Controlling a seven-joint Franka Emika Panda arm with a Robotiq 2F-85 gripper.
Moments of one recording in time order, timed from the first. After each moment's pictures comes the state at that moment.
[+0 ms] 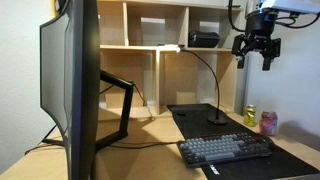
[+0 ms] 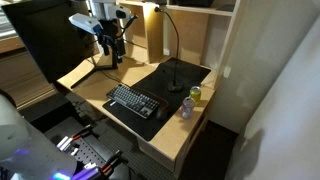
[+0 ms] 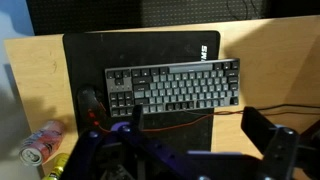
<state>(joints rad) 0.02 -0.46 0.00 -2.39 0.07 1.91 0.03</state>
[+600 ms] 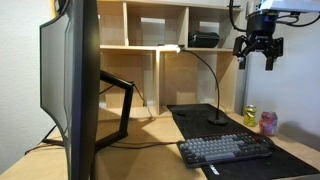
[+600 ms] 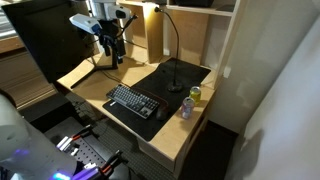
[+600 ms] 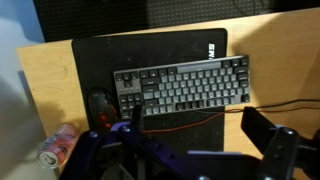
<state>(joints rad) 0.02 -0.46 0.01 -2.39 0.04 1.91 0.10</state>
